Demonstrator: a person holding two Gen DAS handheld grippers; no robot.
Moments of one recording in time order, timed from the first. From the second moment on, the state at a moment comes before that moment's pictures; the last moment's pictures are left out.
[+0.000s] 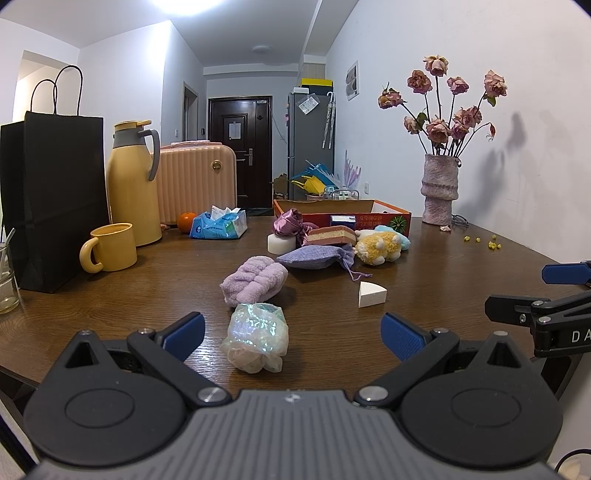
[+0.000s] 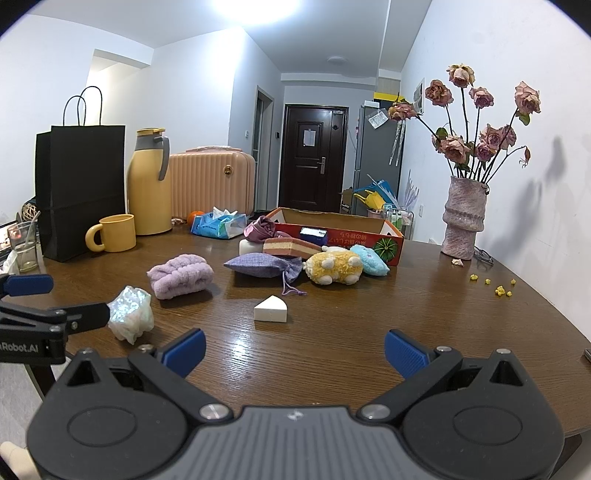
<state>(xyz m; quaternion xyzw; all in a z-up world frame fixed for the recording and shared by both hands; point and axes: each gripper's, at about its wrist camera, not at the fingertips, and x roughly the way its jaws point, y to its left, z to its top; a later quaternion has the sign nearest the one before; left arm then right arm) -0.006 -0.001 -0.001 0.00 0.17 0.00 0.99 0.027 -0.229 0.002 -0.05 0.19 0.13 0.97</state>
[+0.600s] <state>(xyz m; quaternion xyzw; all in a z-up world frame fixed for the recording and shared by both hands) 0.006 0.008 -0.006 -0.01 0.18 0.01 0.98 0.031 -0.221 -0.005 -0.05 0.19 0.13 0.97</state>
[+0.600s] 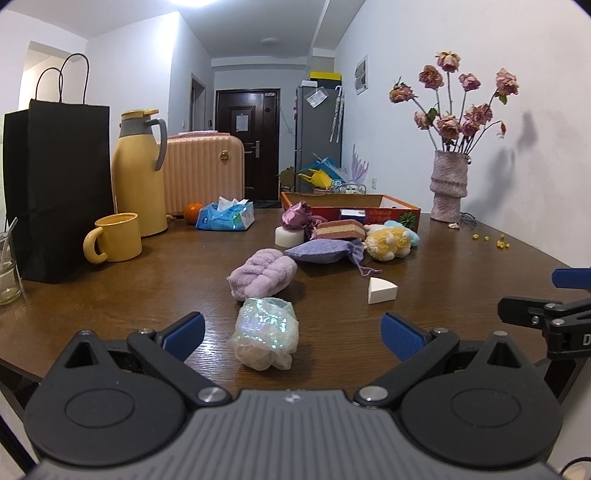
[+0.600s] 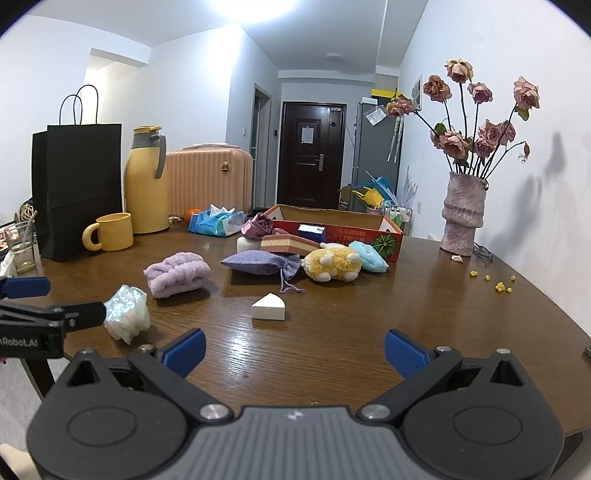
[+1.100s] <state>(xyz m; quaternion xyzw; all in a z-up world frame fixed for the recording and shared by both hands) 0.049 0.019 -0.021 -0.01 0.22 0.04 0.97 0.053 -0.229 -0.009 -0.05 0.21 0.12 0.97</state>
